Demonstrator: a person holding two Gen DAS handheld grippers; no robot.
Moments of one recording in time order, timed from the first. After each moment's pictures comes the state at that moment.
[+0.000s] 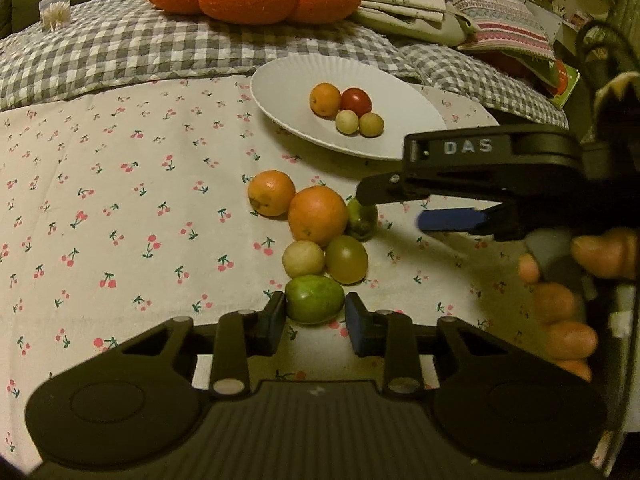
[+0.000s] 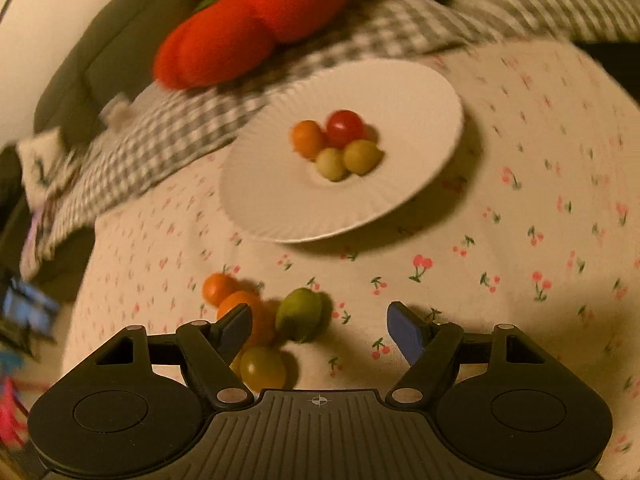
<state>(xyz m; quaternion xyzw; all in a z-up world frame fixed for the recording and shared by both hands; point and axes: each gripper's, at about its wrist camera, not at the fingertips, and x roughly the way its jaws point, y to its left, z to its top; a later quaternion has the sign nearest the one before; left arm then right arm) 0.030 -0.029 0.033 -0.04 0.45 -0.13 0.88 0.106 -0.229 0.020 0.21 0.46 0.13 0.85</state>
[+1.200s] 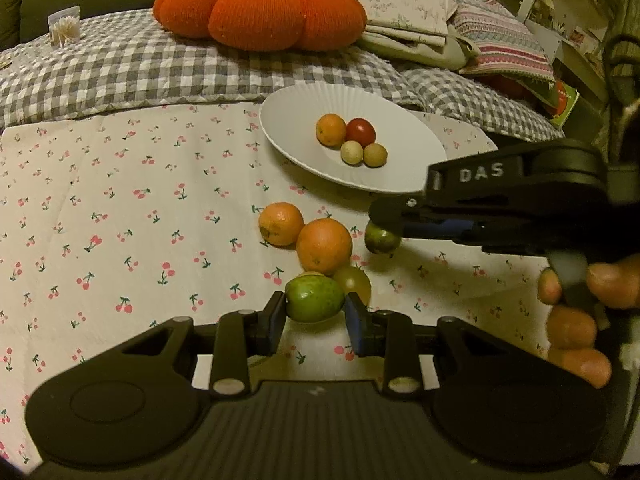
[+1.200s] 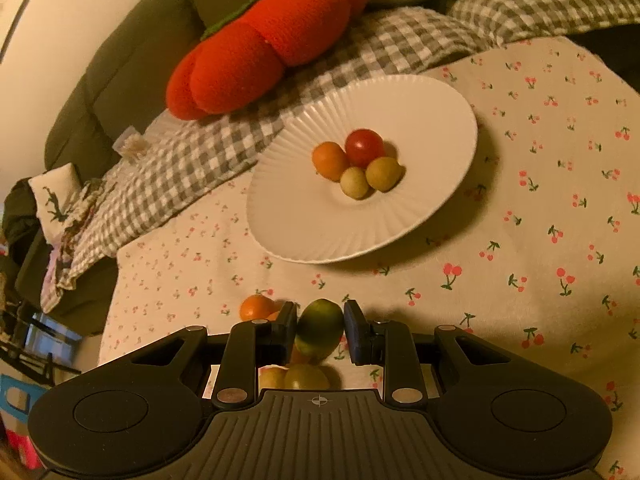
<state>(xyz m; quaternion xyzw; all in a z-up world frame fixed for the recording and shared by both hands) 0.029 -0.022 0.048 -0.05 0.42 -0.13 0.90 0.098 -0.220 0.036 0.24 0.44 0.14 0.86</state>
